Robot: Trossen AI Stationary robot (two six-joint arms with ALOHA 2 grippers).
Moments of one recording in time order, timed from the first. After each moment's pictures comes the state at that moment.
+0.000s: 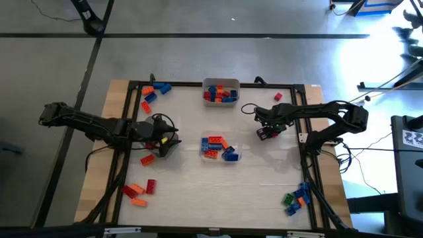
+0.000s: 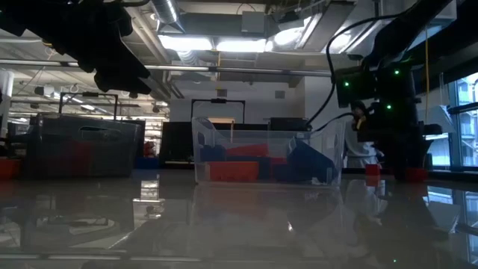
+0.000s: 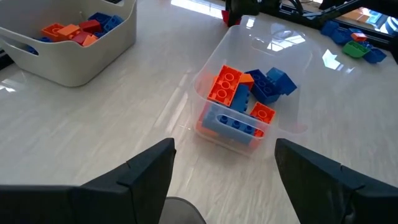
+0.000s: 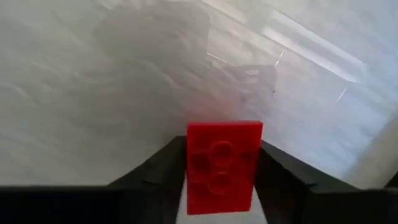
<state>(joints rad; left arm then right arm) -0.14 0.80 0.43 -0.14 -0.35 -0.37 -0.39 1.45 0.69 -0.86 0.08 0.72</state>
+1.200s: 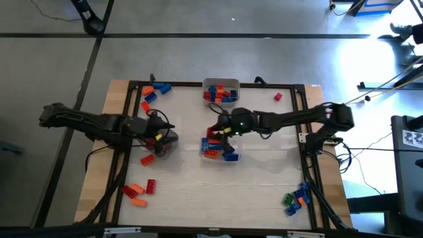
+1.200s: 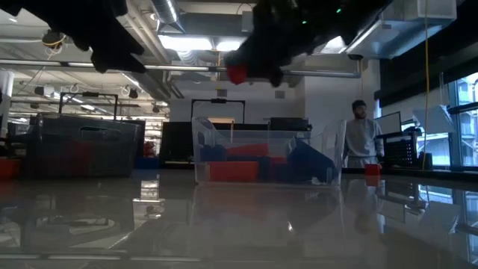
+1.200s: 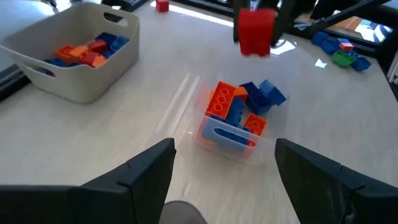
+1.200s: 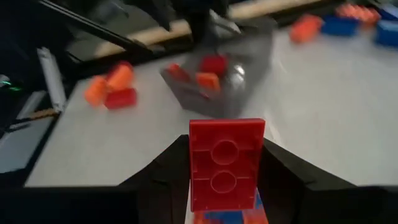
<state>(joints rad) -0.14 0.72 0.54 -0.32 -0.35 -0.34 -0.05 1.62 1.04 0.16 -0.13 0.21</state>
